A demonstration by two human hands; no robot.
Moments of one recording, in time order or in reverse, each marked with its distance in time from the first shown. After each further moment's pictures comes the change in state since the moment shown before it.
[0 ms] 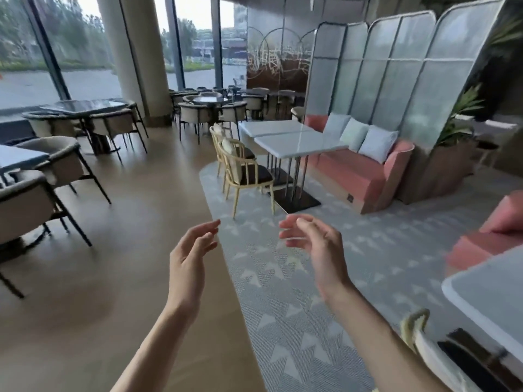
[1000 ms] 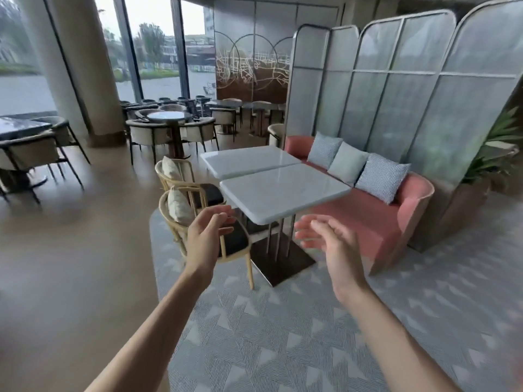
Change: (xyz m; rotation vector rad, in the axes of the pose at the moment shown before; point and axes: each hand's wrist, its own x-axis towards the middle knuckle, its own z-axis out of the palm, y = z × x) left_hand 0.811 -0.263 0.362 -0.048 -0.124 -0.071; right_hand 0.849 0.156 -0.035 -0.063 0.164 -0.057
